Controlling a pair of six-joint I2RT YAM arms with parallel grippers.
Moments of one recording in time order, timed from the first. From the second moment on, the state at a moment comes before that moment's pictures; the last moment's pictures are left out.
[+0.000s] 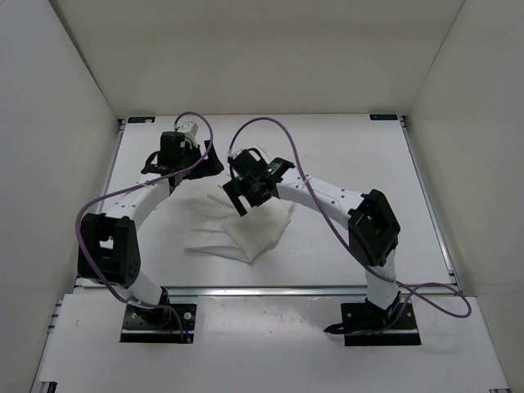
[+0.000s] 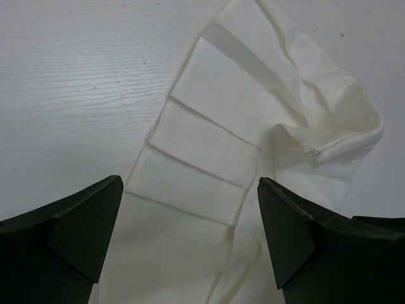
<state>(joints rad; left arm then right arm) -0.19 1.57 1.10 -0.17 0.21 -0.33 0.86 1.94 1.69 -0.76 0.17 0.20</state>
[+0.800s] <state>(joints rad) -0.06 1.52 0.96 -0.13 0.22 -0.35 1.01 2.08 1.76 -0.79 0.06 0.20</state>
